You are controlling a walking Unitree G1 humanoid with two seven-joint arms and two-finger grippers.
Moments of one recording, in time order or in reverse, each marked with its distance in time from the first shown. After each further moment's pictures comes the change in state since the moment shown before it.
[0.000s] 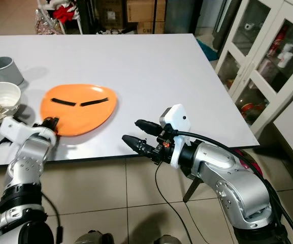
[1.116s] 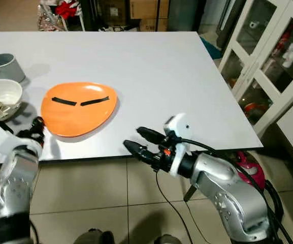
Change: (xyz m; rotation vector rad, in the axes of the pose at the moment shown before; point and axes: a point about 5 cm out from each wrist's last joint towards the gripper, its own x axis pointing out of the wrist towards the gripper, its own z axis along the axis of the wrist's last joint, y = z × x) left arm -0.043 0.012 0.011 0.334 -0.134 -0.072; right arm -0.006 0.007 -0.019 0.123 -0.036 -0.054
